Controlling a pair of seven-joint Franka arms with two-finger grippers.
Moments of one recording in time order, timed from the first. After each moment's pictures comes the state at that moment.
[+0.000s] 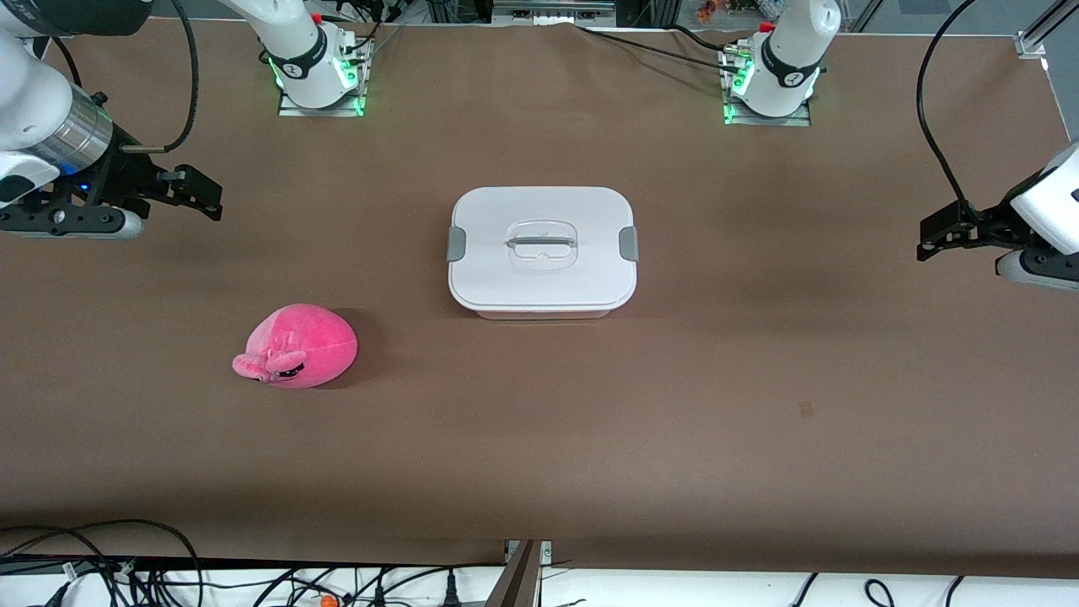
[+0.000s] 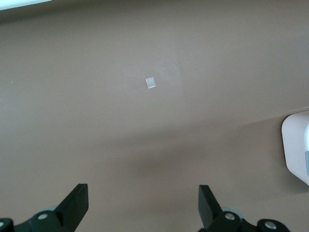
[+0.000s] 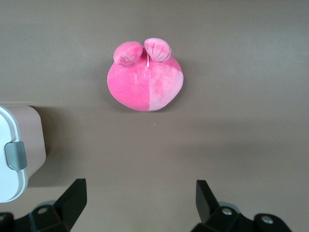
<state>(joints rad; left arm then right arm) -0.02 0.16 0.02 -1.43 0.01 1.59 0.17 0.25 0.03 -0.11 -1.63 -0.02 1.61 0.15</state>
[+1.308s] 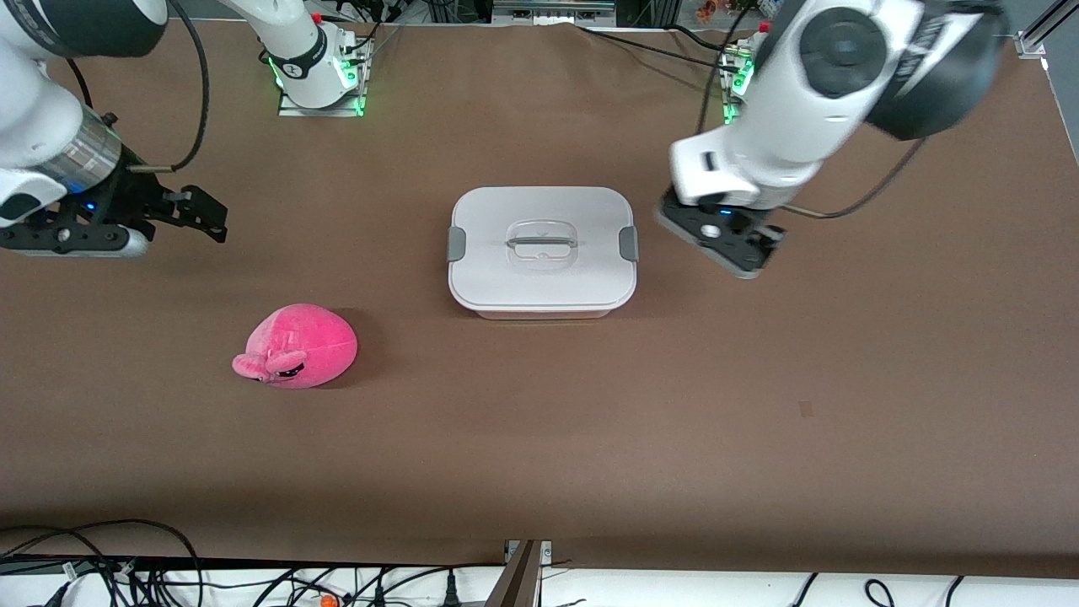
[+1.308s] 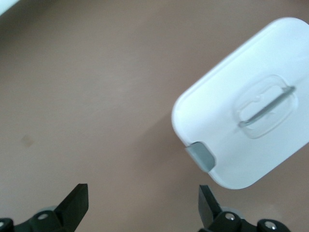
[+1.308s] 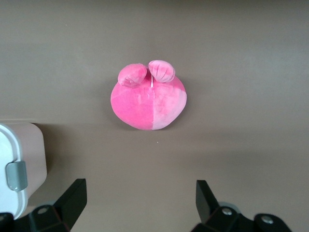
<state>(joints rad) -0.42 0.25 -0.10 -1.50 -0.02 1.74 0.16 0.25 0.08 -0.11 -1.63 -0.02 1.70 0.15</state>
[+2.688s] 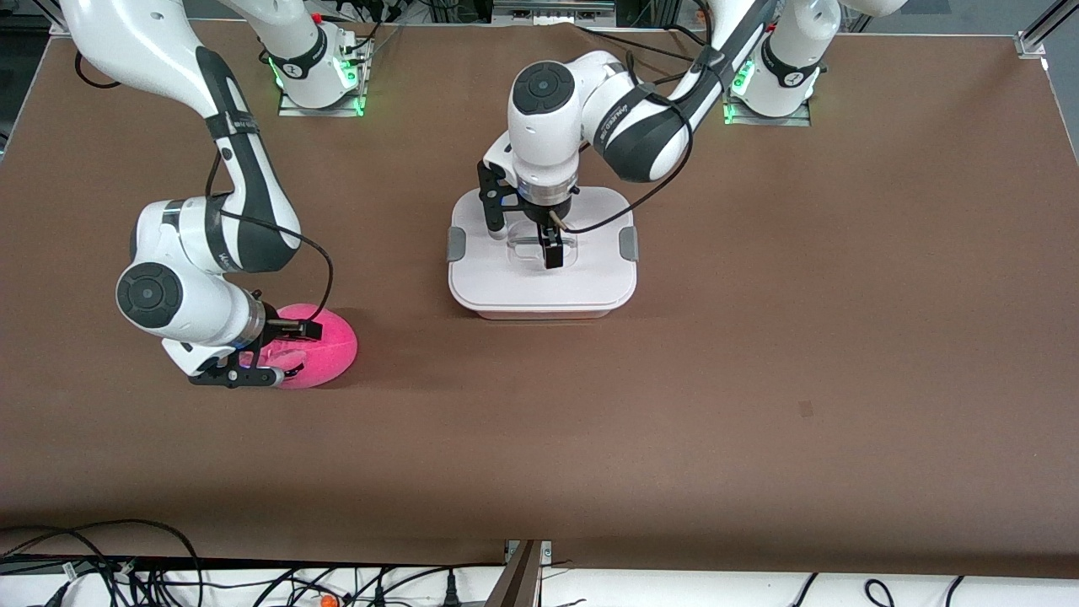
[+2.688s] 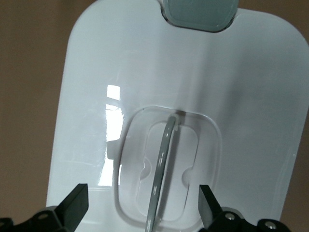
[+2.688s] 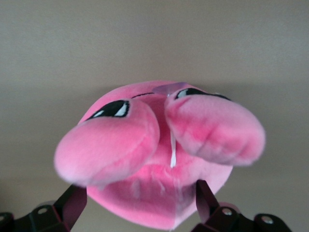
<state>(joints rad) -0.70 0.50 -0.15 -1.59 0.14 2.14 0.46 0.25 0.54 -0.11 -1.63 0.02 2.04 0.15</state>
